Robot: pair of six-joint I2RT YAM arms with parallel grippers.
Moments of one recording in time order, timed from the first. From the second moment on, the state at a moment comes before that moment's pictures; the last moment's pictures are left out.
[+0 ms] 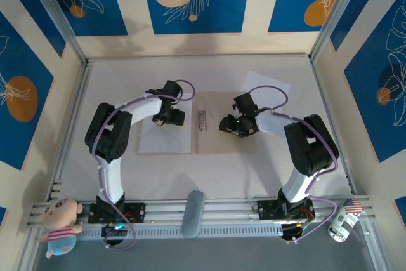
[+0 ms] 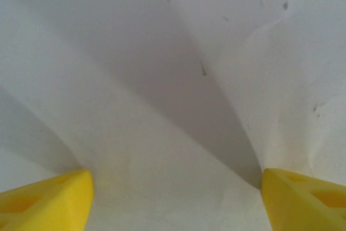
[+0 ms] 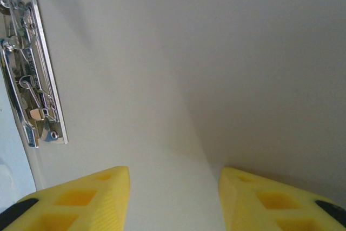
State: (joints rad) left arm -0.47 1.98 1.34 -0.65 -0.09 -0.26; right arm 0.41 1.71 0.91 -0.30 -0.29 0.64
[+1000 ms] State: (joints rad) left arm -0.44 1.98 1.35 -0.65 -0.13 -0.28; right arm 0.41 1.69 0.85 -0.20 -0.30 0.68
